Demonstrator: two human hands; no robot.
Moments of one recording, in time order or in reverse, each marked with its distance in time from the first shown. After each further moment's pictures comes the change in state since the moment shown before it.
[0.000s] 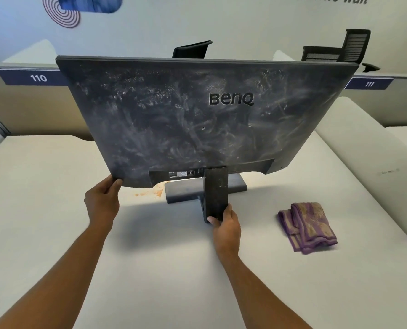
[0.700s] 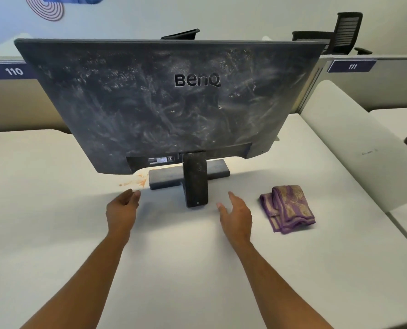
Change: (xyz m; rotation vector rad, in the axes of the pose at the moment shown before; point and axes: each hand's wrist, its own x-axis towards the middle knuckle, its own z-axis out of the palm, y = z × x) left_hand -0.091 -0.010 0.047 -0.077 -0.207 -0.268; right_hand 0.005 0.043 -0.066 -0.017 0.070 -0.070
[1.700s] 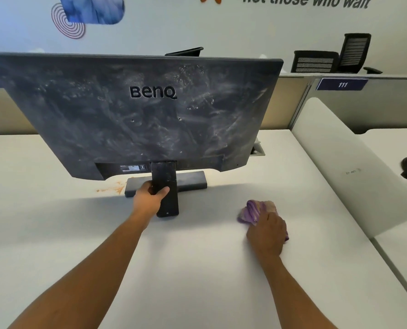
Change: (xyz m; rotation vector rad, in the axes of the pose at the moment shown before) left_hand -0.041 0.053 0.139 0.239 -0.132 0.078; right_hand 0.066 0.107 -0.121 -0.639 0.063 -0.040
